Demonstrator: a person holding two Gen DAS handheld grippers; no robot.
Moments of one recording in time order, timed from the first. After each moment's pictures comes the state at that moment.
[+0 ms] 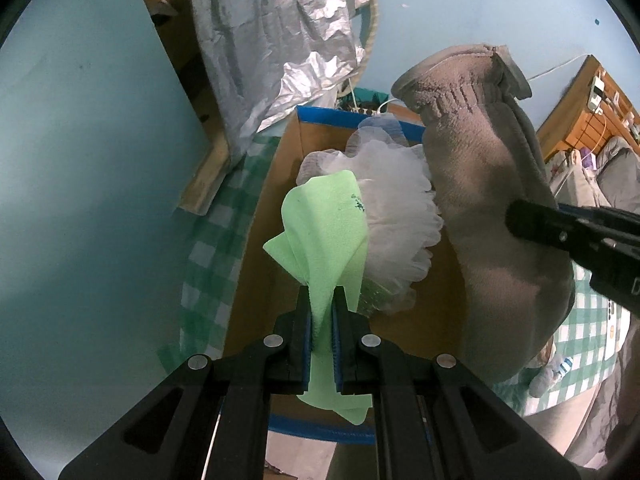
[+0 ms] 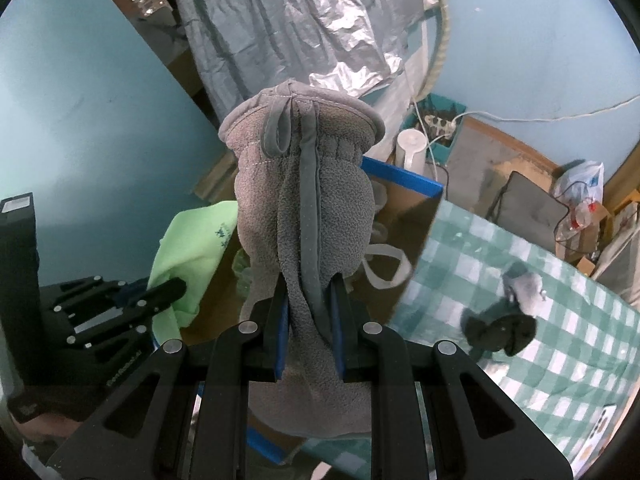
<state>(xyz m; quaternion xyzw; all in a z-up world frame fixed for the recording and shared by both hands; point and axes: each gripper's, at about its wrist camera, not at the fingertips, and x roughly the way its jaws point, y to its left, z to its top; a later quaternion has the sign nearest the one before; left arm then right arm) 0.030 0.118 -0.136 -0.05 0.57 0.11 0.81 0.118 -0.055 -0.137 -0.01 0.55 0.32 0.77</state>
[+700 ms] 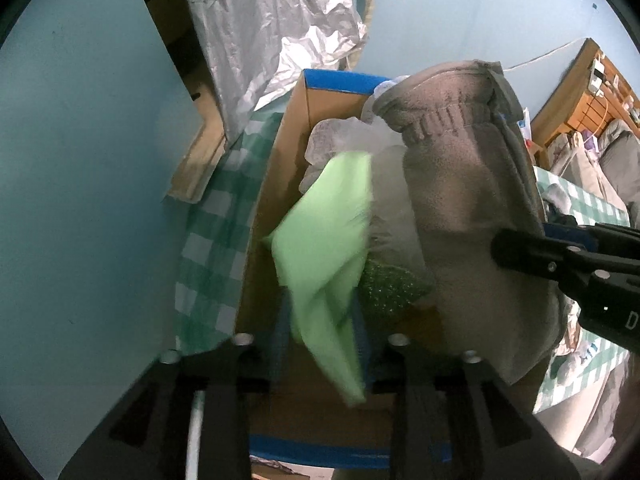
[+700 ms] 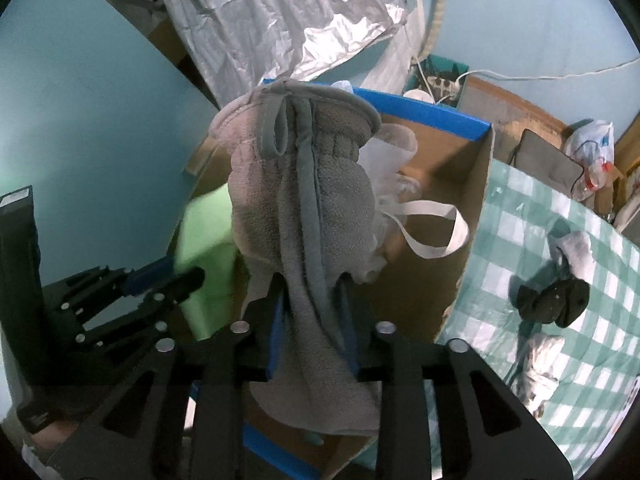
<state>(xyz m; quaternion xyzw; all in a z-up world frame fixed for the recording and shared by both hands) 0.034 0.138 -0.173 -0.03 0.58 0.10 0.81 0.110 -0.027 -0.182 0.02 0.60 0.30 0.74</state>
